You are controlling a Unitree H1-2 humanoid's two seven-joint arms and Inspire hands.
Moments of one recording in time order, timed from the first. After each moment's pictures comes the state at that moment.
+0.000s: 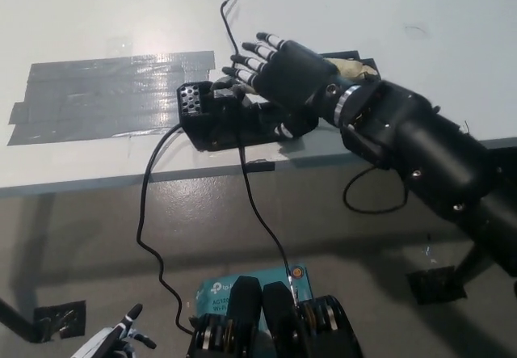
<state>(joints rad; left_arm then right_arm) -0.12 0.35 -0.10 0.58 0.06 0.00 -0.34 -1.04 -0.30 0.68 0.41 -1.11 -0.17 0.28</state>
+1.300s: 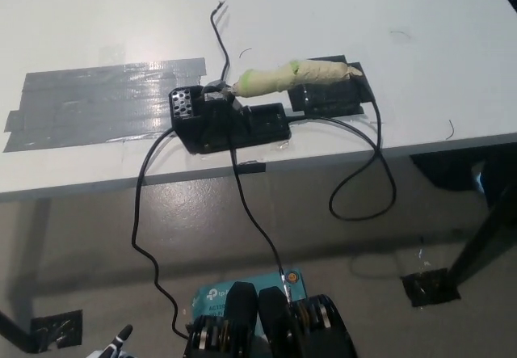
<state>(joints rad) -0.08 0.35 -0.08 0.66 0.06 -0.04 -0.33 0.31 -0.40 -0.41 0.08 -0.57 -0.27 0.18</state>
